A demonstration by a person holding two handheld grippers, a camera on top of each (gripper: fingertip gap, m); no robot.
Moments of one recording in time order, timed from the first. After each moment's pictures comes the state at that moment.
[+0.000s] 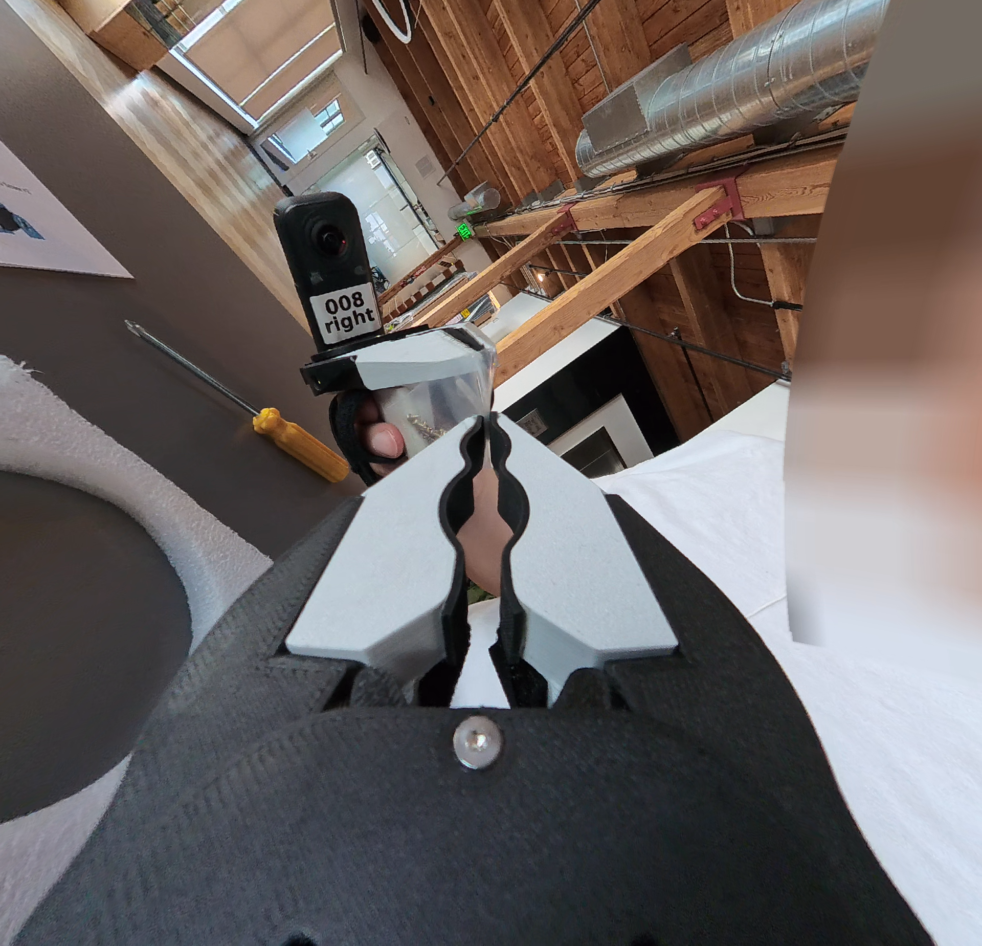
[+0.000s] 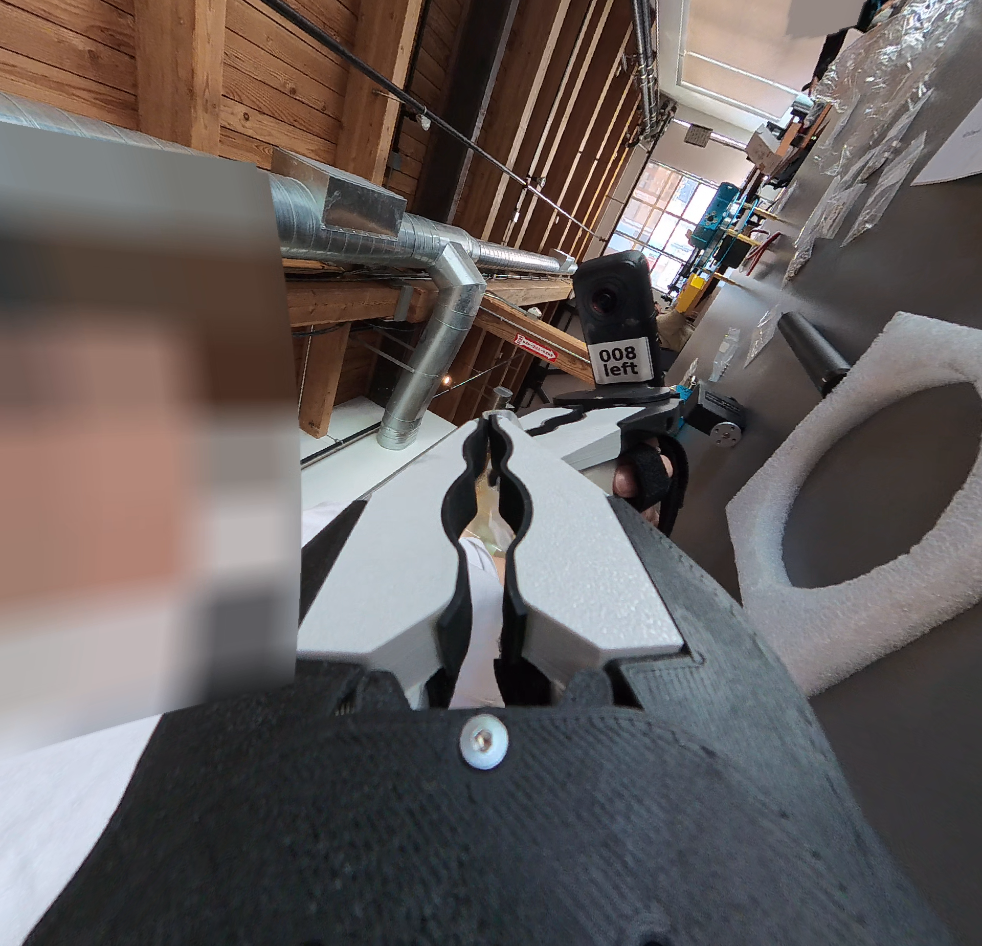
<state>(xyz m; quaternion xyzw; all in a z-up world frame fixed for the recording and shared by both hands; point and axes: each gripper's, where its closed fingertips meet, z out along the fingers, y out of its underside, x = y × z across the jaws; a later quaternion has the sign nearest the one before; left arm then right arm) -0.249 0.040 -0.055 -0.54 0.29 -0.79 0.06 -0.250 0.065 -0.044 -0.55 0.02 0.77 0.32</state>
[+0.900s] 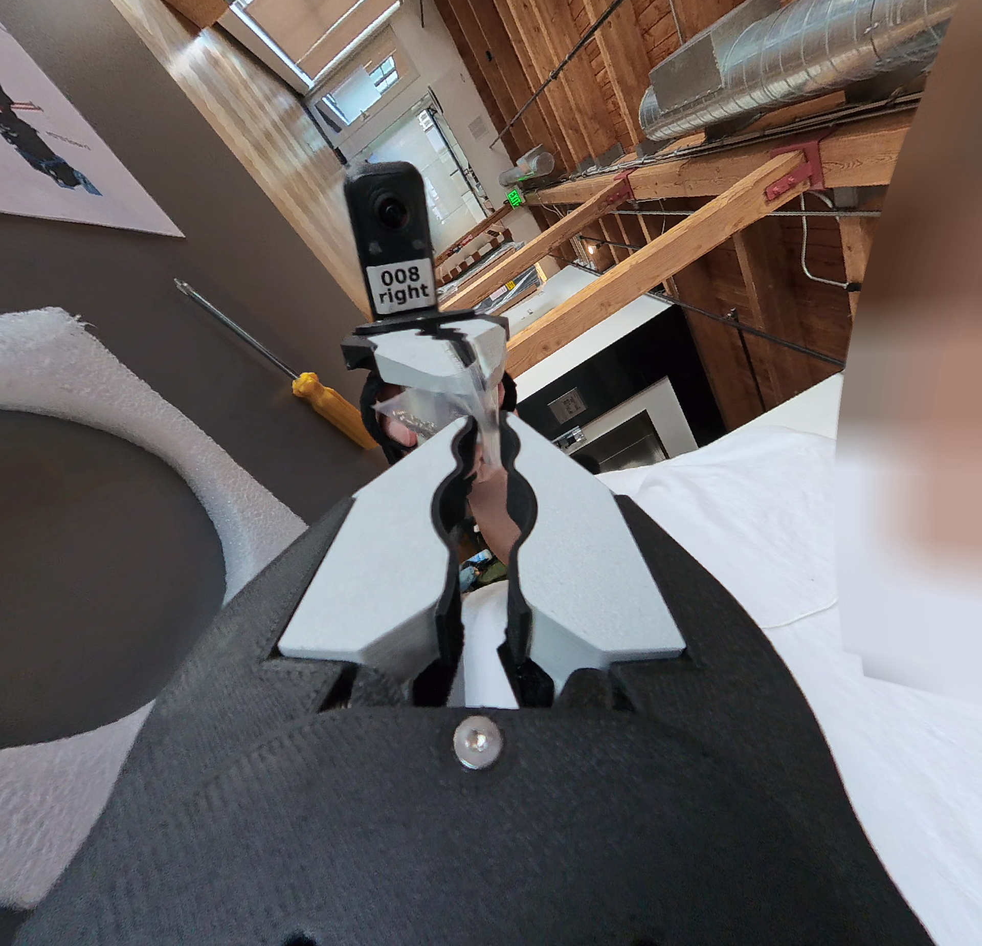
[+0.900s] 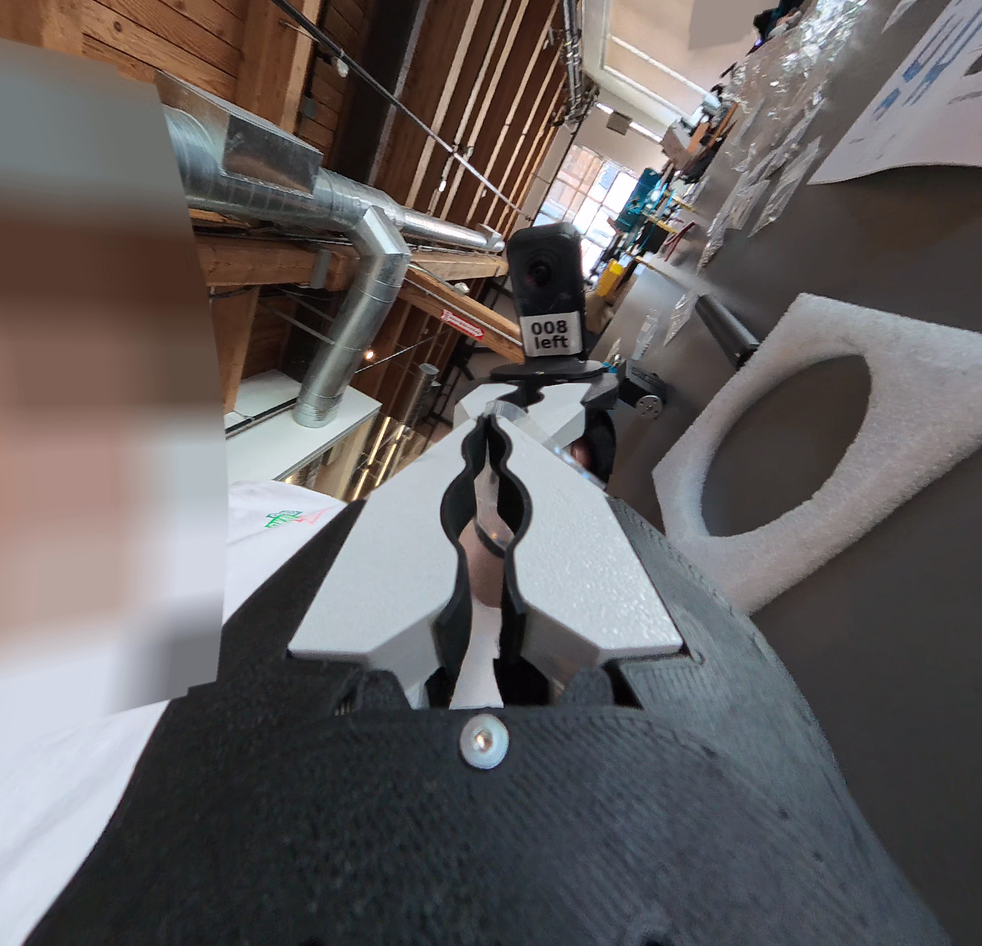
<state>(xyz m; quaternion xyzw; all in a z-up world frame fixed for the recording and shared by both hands) -0.246 0.037 -0.071 -0.59 0.31 -0.75 0.06 -0.255 0.062 -0.067 -0.61 0.00 0.71 0.34</state>
